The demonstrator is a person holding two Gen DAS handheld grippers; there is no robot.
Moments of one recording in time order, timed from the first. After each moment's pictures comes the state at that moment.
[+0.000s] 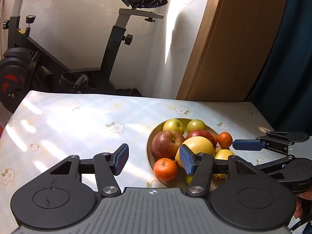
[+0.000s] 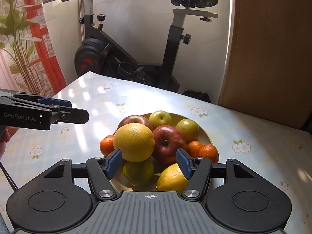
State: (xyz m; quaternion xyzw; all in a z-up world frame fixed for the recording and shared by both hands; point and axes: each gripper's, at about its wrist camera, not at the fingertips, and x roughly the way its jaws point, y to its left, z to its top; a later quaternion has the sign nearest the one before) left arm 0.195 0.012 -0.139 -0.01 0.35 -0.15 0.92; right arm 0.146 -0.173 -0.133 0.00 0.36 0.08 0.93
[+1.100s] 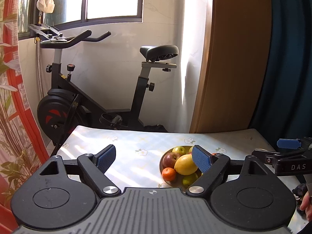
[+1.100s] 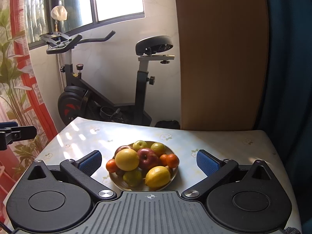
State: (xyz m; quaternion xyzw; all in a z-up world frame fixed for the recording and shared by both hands) left arm 0.055 0.001 -0.030 0.02 0.25 -0.06 0.97; right arm 0.016 -0.186 -0.039 0.04 0.26 0.00 0.96
